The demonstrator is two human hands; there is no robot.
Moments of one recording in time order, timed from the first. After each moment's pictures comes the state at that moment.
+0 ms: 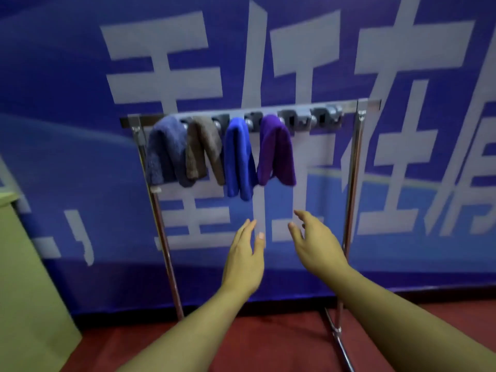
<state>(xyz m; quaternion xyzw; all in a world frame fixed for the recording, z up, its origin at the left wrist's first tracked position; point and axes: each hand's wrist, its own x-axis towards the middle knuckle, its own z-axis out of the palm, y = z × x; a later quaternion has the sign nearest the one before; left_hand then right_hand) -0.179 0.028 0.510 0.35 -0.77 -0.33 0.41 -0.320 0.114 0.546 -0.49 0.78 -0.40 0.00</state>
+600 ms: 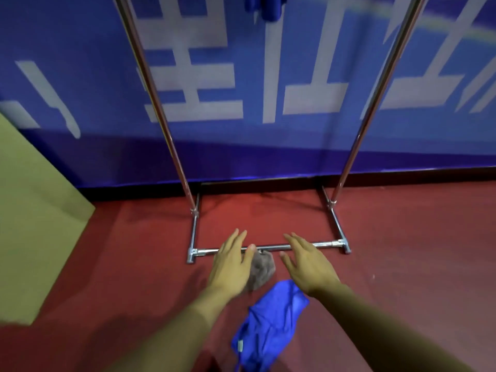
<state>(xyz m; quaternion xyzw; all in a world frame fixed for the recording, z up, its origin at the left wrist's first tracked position) -0.040 0.098 0.224 0.46 -0.81 -0.33 0.14 -0.218 0.208 0.234 -0.54 0.81 -0.16 0.17</state>
